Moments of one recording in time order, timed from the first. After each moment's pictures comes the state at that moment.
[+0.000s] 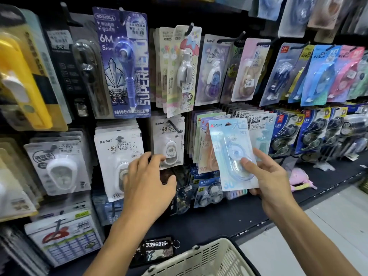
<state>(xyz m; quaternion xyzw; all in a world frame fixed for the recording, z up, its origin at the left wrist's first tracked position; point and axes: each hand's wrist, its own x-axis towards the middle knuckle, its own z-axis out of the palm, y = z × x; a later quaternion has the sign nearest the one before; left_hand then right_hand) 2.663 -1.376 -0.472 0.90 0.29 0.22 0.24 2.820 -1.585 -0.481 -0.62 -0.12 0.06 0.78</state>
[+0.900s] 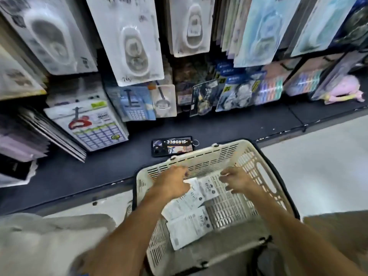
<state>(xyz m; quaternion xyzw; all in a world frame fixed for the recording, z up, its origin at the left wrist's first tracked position) 2.589 -1.410 -0.703 0.91 0.23 -0.25 0.25 2.736 -1.593 -0.777 -0.85 -0.03 0.40 0.34</state>
